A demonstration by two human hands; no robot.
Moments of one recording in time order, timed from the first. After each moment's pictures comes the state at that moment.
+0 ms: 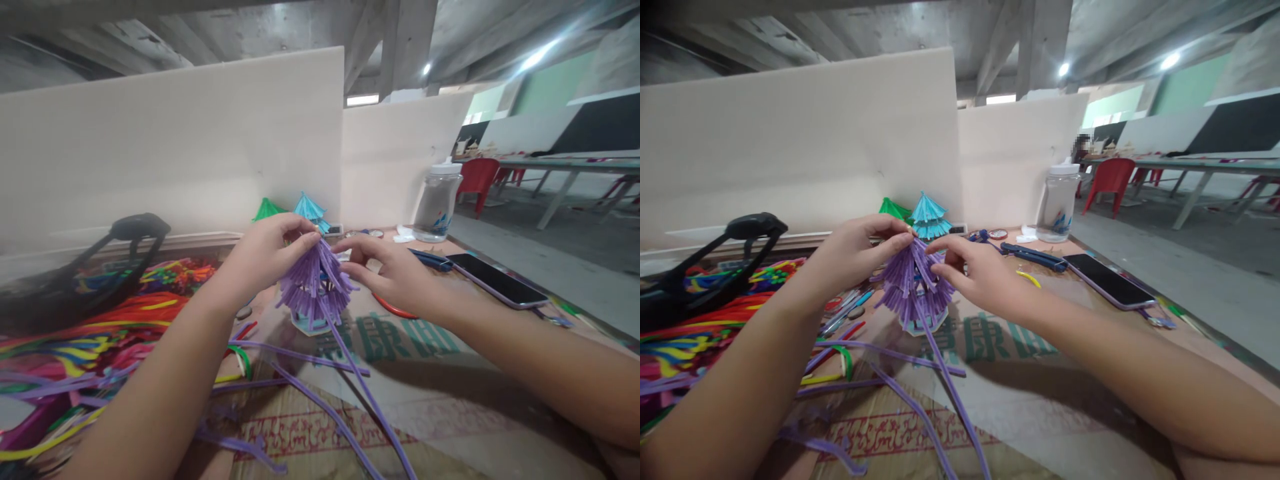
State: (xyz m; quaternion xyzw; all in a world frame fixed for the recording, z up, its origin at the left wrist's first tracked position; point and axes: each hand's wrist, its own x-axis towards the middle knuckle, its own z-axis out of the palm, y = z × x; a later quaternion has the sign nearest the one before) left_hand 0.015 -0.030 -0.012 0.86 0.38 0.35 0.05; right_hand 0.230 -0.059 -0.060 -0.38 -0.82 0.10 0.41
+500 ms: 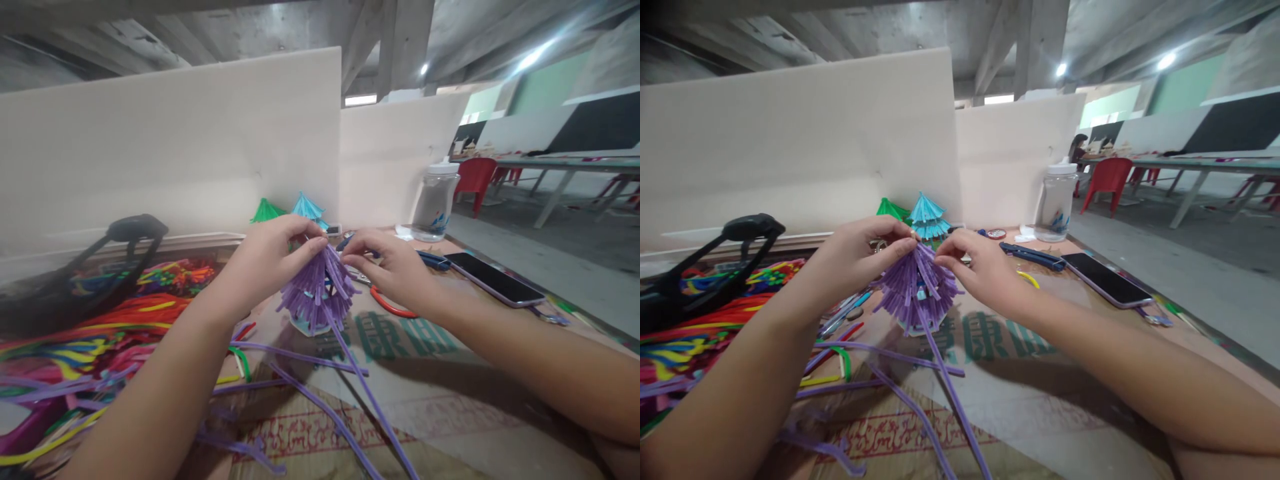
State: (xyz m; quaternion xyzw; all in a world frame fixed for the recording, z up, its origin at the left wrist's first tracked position) left_hand 0.019 -0.042 -0.012 0.87 0.35 0.34 0.02; right_hand 0.231 -0.053 -0.063 -0.36 -0.80 0.09 0.48
